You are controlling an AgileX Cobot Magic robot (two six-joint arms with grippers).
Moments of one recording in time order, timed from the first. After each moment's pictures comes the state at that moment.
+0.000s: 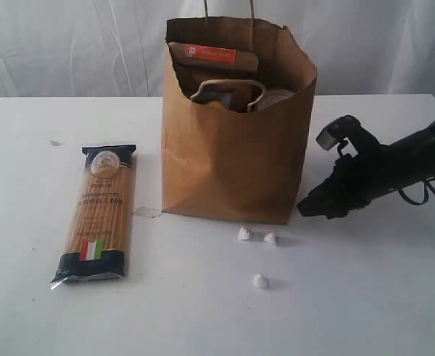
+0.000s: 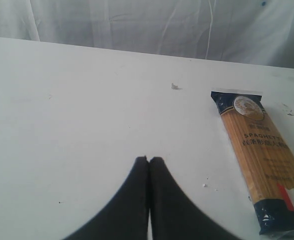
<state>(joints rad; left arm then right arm) -0.04 0.00 0.02 0.41 0.26 -0.53 0.00 1.99 -1.11 1.07 0.80 -1.68</state>
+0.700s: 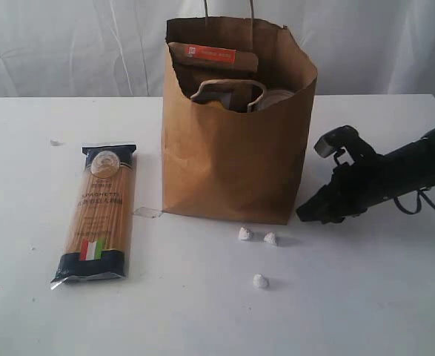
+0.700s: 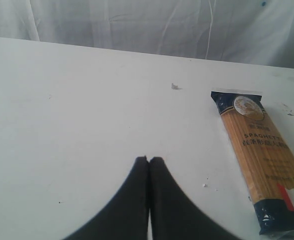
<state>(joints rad) -0.04 0.00 0.02 0.41 0.26 -0.53 0.00 2.05 -1.11 1.12 0.76 -1.69</state>
